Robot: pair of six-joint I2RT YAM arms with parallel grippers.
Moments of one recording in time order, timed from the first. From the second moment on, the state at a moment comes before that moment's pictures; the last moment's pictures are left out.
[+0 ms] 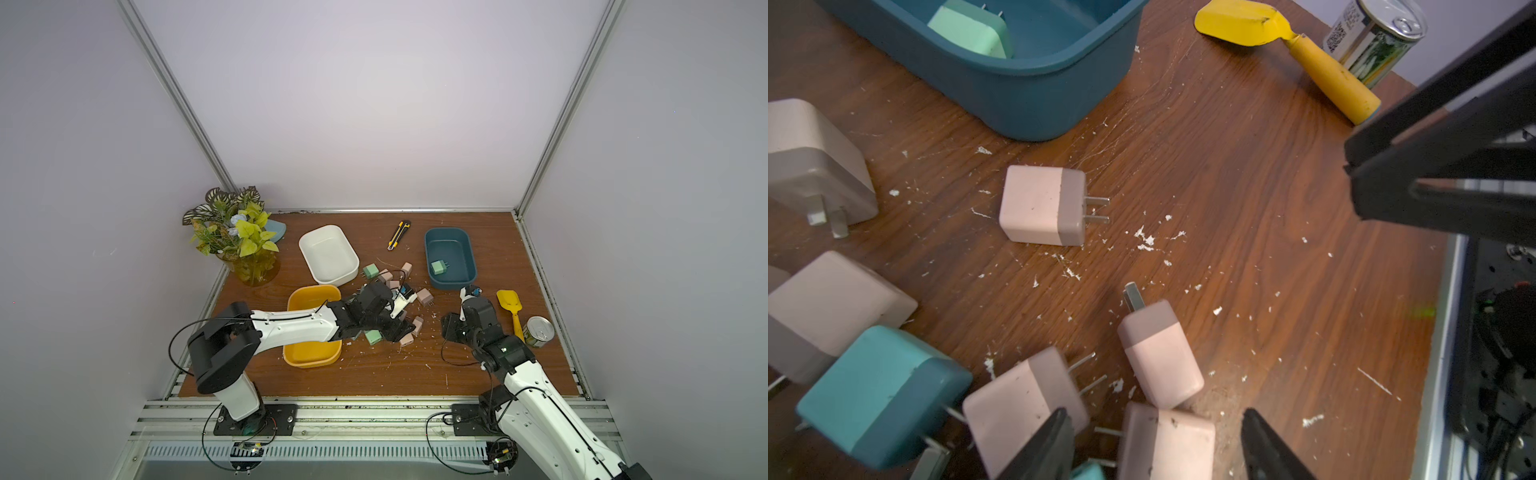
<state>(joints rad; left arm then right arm) -0.97 1.75 1.00 0.02 0.17 -0.13 0.44 0.71 0.52 -0.59 0.05 0.62</state>
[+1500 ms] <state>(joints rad) -0.99 1.95 1.18 -0.05 0.14 -0.10 0.44 0.61 0.49 -0.58 0.14 0.66</state>
